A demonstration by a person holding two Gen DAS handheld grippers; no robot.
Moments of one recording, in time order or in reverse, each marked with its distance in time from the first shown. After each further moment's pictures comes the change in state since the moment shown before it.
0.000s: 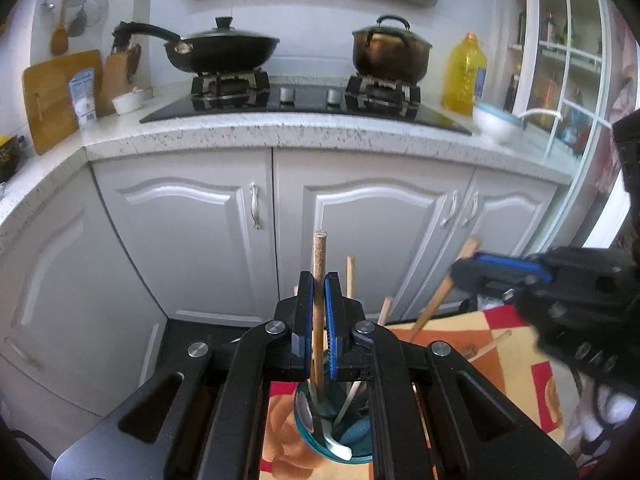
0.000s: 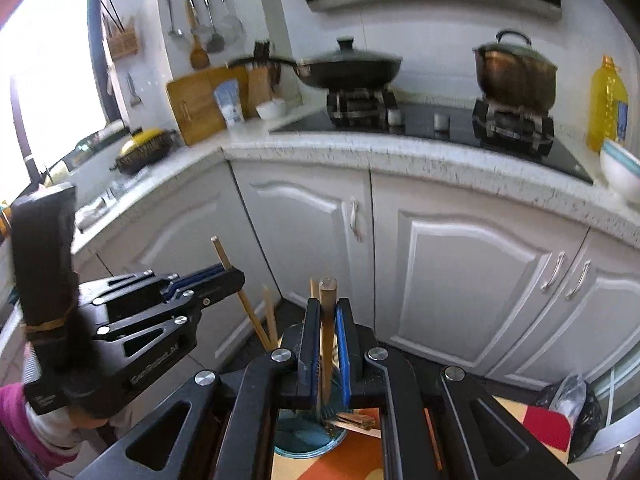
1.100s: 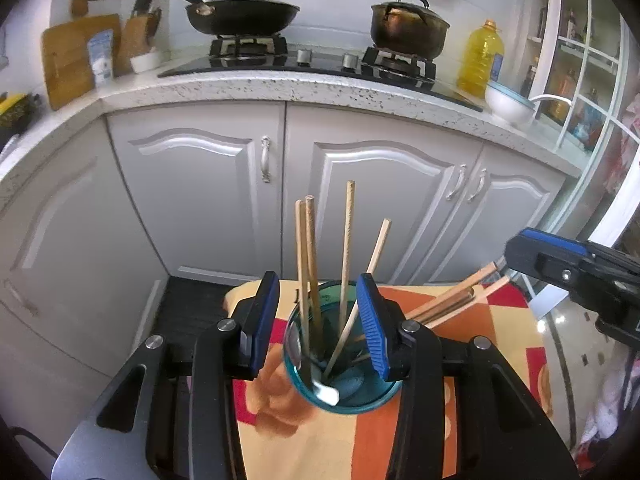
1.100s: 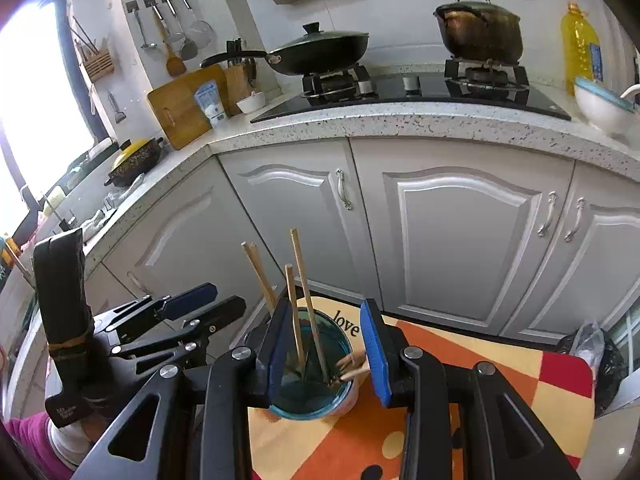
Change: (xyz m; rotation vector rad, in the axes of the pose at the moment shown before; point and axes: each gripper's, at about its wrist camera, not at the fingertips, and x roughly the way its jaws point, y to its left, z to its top) left arm -0.016 -0.005 -0.039 -0.078 0.081 0.039; right arm -0.029 -0.020 -0.040 0.126 0.009 0.010
